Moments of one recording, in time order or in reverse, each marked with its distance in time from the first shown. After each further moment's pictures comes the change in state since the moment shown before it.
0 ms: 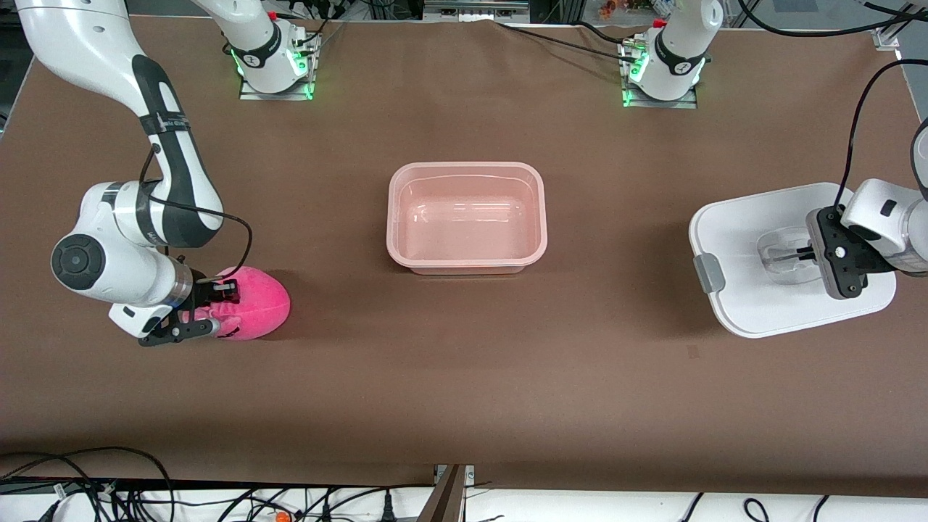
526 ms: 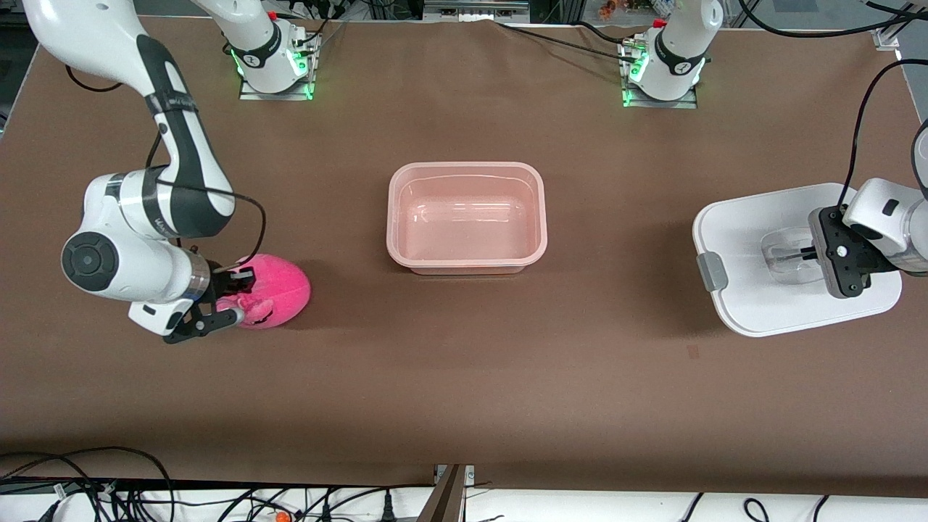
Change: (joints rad) left arm 0.003 0.000 0.000 0.000 0.016 0.000 0.016; right arm 0.034 -0.018 0.090 0.148 0.000 -0.265 -0.036
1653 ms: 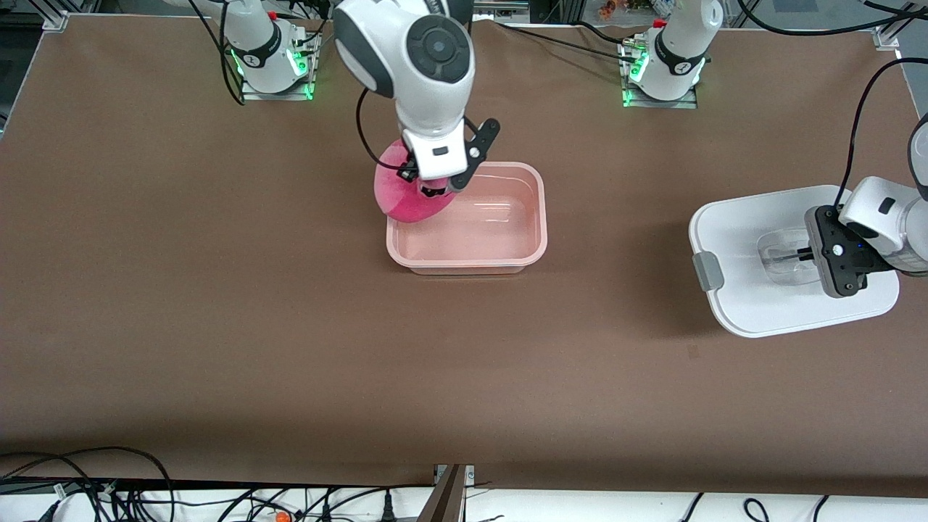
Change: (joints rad) left arm -0.003 -0.001 -0.012 0.009 0.000 0.000 0.001; right arm 0.618 0.001 0.035 0.313 -0.086 -0.376 -0.096
